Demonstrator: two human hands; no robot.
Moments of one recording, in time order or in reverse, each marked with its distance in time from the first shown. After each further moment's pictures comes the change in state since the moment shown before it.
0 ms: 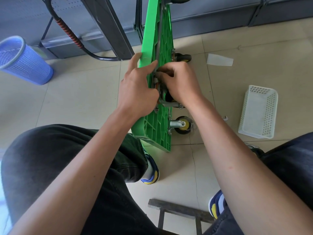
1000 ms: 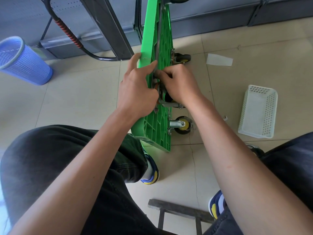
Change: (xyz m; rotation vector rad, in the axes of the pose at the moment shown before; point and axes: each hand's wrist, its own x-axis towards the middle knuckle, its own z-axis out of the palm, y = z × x) left_hand 0.000 0.000 0.003 -0.013 -0.001 -0.010; right_hand -0.001 -0.003 0.000 -0.079 -0.088 0.068
